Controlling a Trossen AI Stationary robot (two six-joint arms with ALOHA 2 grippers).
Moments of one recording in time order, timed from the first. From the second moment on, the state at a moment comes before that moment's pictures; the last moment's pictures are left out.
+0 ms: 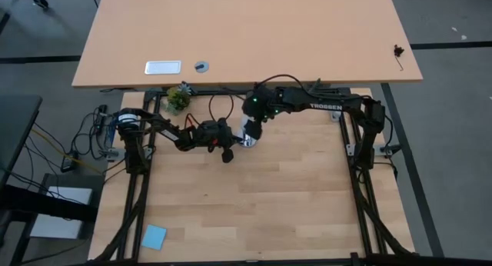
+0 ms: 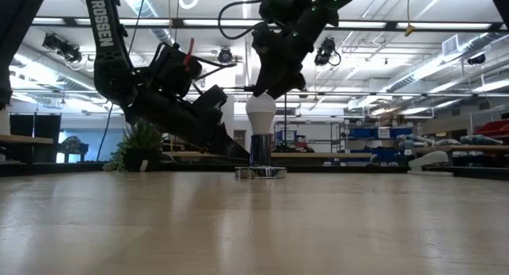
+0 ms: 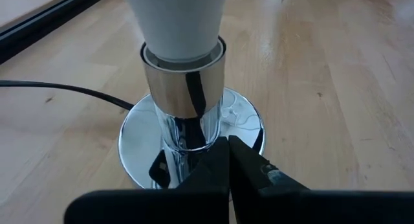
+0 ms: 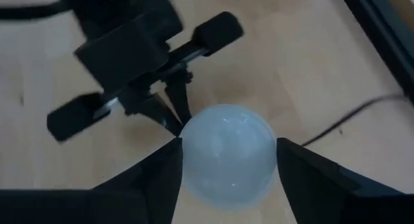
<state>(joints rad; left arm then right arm) 0.29 1.84 0.56 0.87 0.07 0.01 -0.31 1.84 1.56 -0.67 -0.07 0.10</state>
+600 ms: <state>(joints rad) 0.29 1.84 0.56 0.86 0.06 0.01 -0.23 1.85 1.64 -0.69 0.04 -0.06</state>
